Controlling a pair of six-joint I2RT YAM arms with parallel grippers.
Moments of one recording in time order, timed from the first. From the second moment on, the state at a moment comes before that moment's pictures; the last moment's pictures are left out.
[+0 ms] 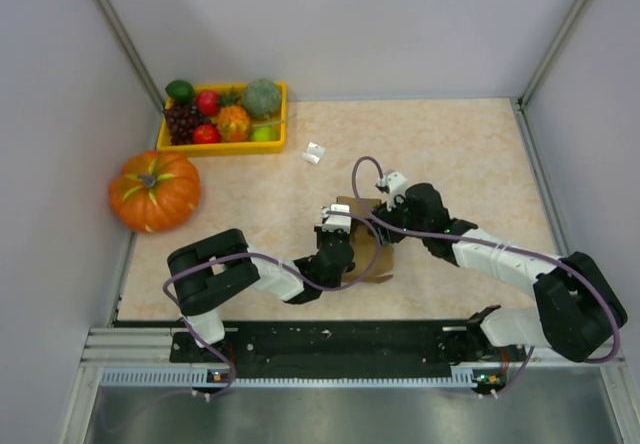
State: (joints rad) left arm -1.14 1.77 0.63 0.88 -1.00 -0.24; right arm 0.56 1.28 0.61 0.04 -0.26 0.06
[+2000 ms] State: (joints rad) left arm -1.13 1.79 0.66 0.79 -1.15 -0.44; right arm 0.90 1.77 0.53 0.99 0.83 0.09
